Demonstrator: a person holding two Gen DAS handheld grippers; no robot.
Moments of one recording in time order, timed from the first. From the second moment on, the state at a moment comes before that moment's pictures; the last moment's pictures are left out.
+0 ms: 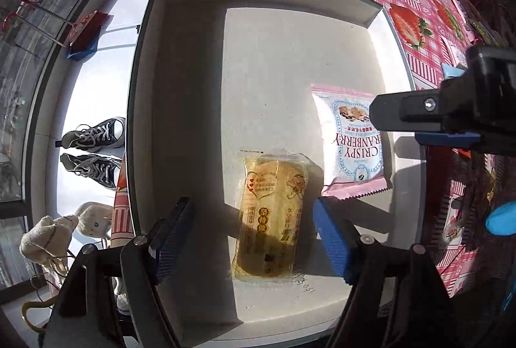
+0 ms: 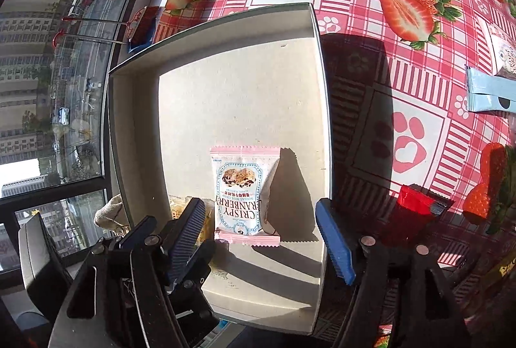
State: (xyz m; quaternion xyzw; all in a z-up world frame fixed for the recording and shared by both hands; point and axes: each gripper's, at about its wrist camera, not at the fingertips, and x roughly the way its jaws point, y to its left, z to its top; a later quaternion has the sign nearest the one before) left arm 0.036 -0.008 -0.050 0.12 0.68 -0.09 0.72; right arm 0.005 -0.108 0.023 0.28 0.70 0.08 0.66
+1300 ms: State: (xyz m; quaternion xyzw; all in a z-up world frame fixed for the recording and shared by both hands) left arm 0.060 -0.253 -0.027 0.13 0.68 -0.24 0.68; right arm 0.059 -0.472 0.008 0.15 0.65 -0.14 0.73
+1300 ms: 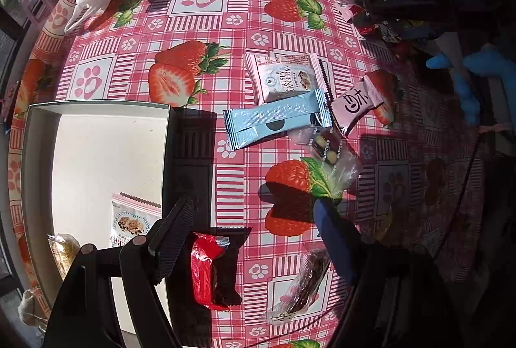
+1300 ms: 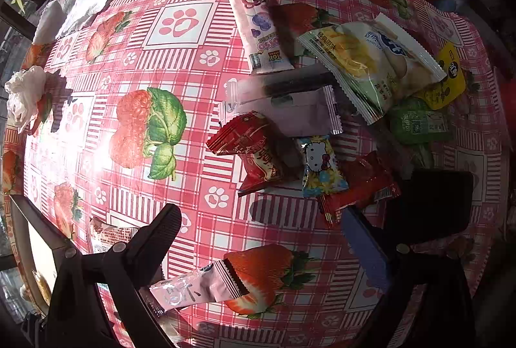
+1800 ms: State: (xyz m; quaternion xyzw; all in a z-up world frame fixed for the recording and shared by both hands) left arm 0.124 -0.332 -0.041 0.15 0.66 -0.23 0.70; right arm 0.066 -0.473 -0.010 0.19 0.65 -0.06 0.73
